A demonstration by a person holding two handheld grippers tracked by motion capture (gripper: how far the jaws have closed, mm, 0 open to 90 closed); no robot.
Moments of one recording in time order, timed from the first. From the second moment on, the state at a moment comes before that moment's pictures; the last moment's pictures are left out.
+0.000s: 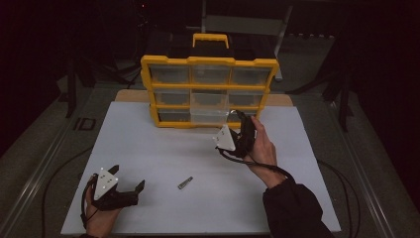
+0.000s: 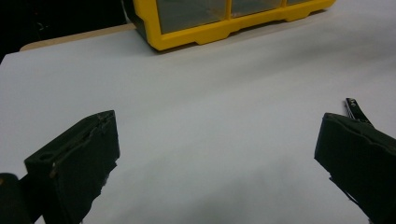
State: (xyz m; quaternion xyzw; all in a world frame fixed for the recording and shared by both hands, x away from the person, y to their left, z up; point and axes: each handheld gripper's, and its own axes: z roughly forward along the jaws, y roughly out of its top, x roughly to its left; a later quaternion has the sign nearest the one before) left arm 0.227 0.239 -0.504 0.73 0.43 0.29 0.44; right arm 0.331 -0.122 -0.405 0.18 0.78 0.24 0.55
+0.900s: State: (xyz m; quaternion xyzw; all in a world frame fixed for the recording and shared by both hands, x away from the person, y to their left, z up) left arm 0.228 0.239 -0.499 0.73 0.43 0.26 0.46; right arm 0.285 -0.219 -0.419 0.35 0.76 0.46 0.29
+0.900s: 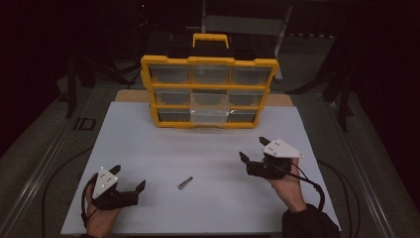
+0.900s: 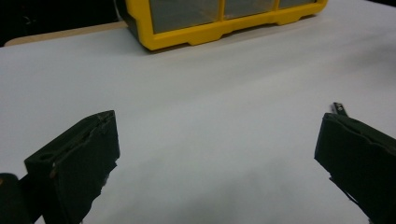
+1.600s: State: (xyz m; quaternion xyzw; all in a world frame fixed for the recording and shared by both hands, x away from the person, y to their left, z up) left arm 0.239 0.233 -0.465 0.77 0.38 0.22 0.47; right arm 0.242 -0.277 -0.478 0.38 0.71 0.51 0.29
